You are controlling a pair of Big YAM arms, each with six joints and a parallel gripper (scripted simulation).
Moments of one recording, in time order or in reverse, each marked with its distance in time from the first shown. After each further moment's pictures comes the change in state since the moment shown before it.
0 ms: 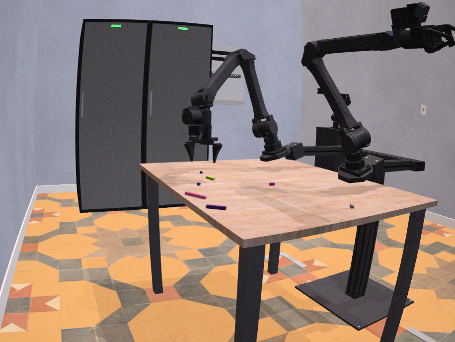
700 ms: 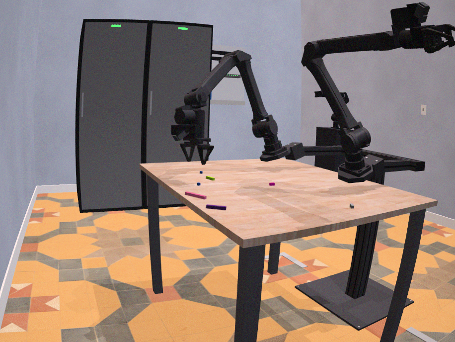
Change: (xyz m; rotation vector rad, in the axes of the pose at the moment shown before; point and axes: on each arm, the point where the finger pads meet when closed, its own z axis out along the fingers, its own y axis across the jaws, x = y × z) left arm 0.000 0.000 0.000 0.000 0.000 0.000; right arm -0.046 -0.011 -0.001 0.001 0.000 0.560
